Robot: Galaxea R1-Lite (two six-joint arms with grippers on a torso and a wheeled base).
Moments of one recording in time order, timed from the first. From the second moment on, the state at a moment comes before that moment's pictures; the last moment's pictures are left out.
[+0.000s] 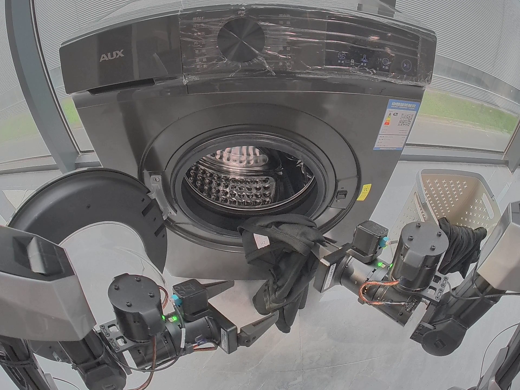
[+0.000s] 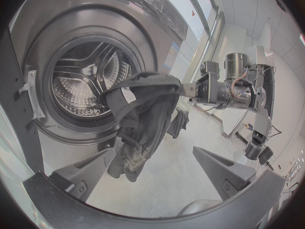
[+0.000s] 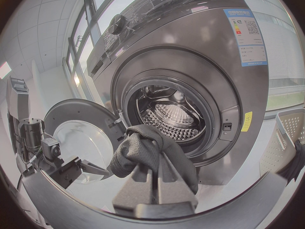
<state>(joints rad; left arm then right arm) -0.73 1.99 -0.22 -1.55 -0.11 -0.11 0.75 1.95 -0.51 -1.40 -0.14 0.17</state>
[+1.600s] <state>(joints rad) -0.68 2.20 -0.46 -1.55 -0.07 -0.10 0.78 1.96 -0.46 -1.40 -0.14 0.18</state>
